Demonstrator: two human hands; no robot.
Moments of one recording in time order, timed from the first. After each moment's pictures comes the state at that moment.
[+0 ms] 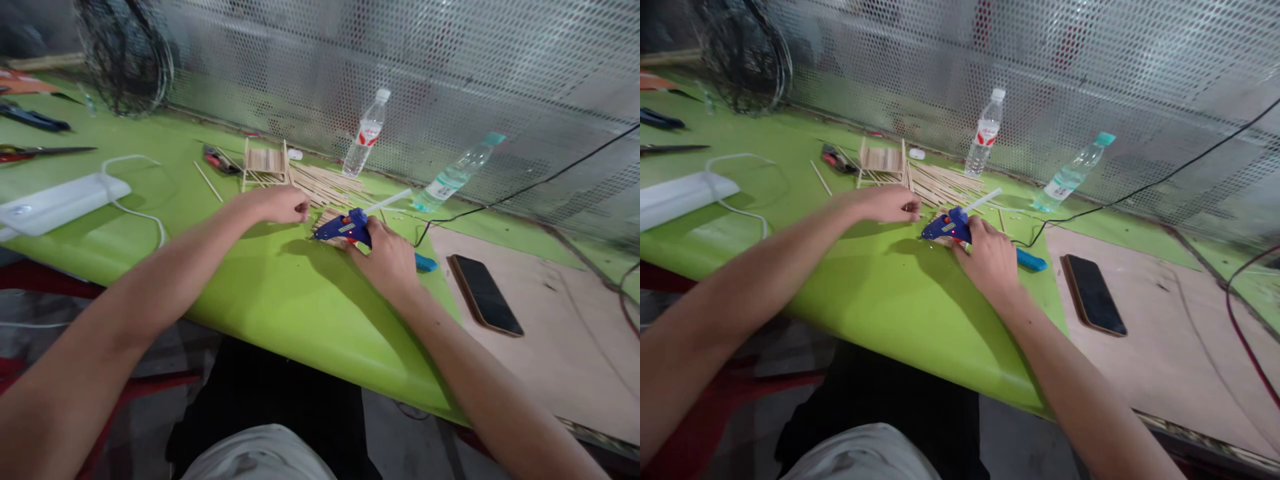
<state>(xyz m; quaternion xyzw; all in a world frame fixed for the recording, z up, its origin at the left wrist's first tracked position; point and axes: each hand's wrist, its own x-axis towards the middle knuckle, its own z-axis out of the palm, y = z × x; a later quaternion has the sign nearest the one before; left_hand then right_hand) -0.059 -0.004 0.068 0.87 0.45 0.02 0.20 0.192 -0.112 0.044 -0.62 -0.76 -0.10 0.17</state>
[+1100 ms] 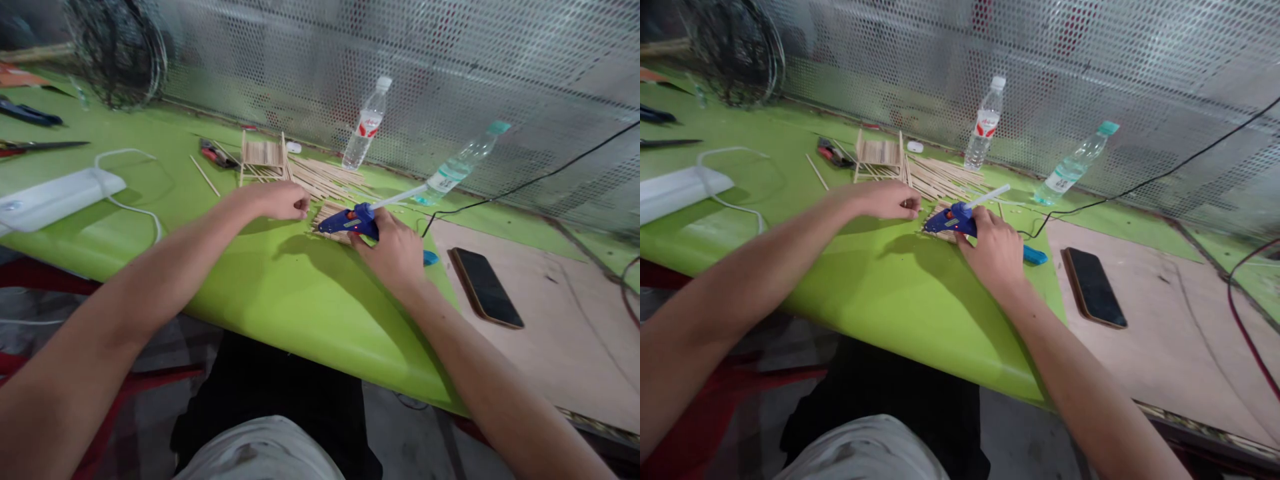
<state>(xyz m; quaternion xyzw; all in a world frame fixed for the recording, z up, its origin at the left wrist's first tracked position) -0.057 -0.009 0.071 0.88 0.44 -0.01 0.16 0.195 -0.114 0.048 -0.64 -0.74 -0.12 0.19</state>
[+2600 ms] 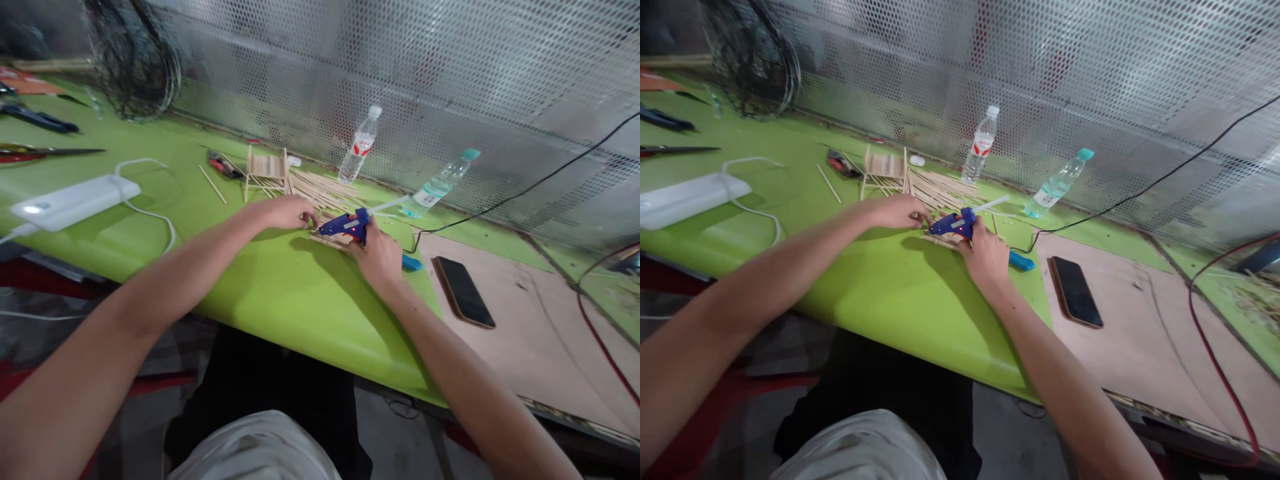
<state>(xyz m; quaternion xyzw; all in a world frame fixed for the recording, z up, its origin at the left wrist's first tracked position) -0.048 -0.007 0.064 0.89 0.40 0.04 0.20 0.186 -0.111 0.051 -0.69 -0.71 -0.08 0.10</state>
